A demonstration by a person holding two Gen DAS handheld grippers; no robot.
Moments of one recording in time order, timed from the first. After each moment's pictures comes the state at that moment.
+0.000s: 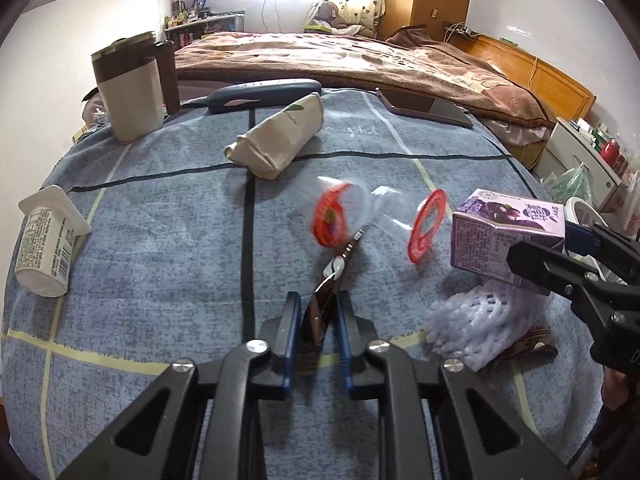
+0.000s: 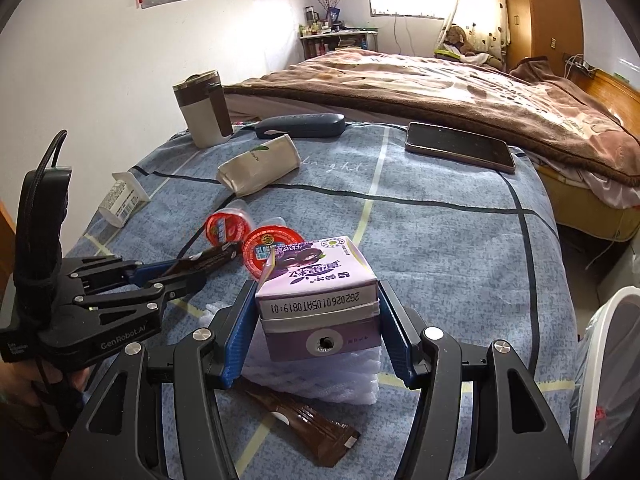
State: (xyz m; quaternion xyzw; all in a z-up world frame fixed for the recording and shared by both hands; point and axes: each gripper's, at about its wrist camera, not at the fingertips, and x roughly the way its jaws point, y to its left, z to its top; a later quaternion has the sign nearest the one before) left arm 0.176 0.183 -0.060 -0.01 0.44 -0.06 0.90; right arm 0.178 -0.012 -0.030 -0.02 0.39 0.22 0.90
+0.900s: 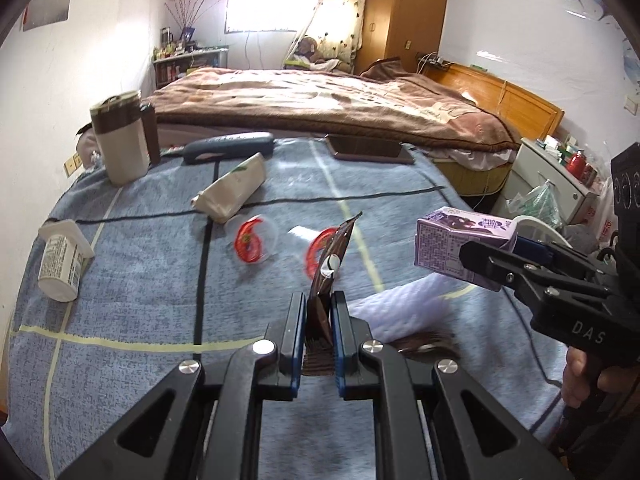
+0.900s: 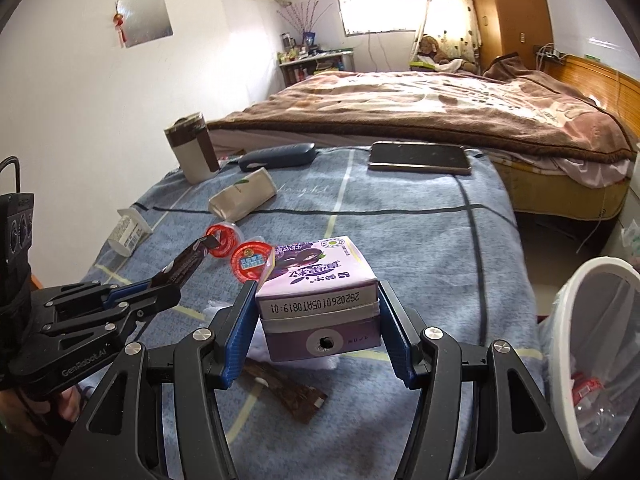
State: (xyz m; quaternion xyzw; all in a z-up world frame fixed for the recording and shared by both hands) left arm 0.129 0.142 -0.009 -0.02 0.37 -0.10 0.92; right arm 0.152 -0.061 -0.007 0.03 0.35 0.19 0.92
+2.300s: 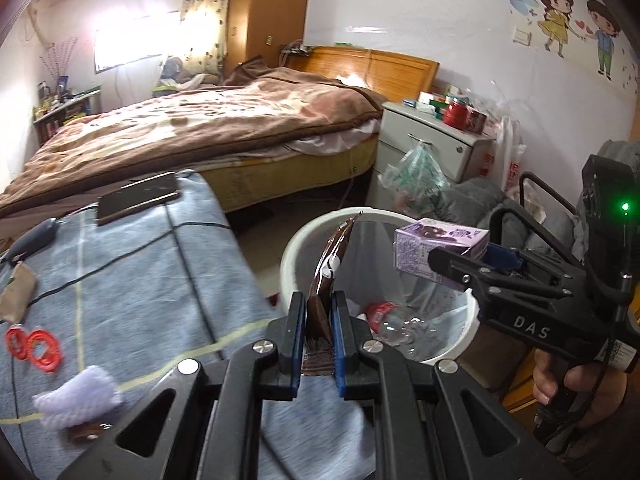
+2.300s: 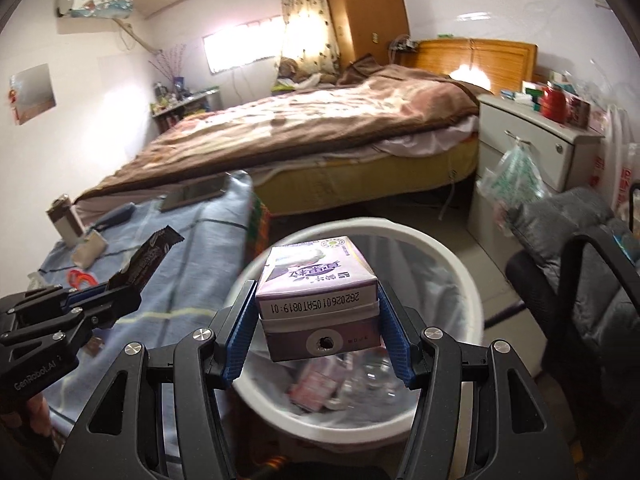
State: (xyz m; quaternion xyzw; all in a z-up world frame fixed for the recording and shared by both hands) left arm 0.131 -0.116 0.013 0.05 0.35 -0.29 0.89; right arm 0.110 -0.280 -0.005 0.09 0.33 -0.02 0.94
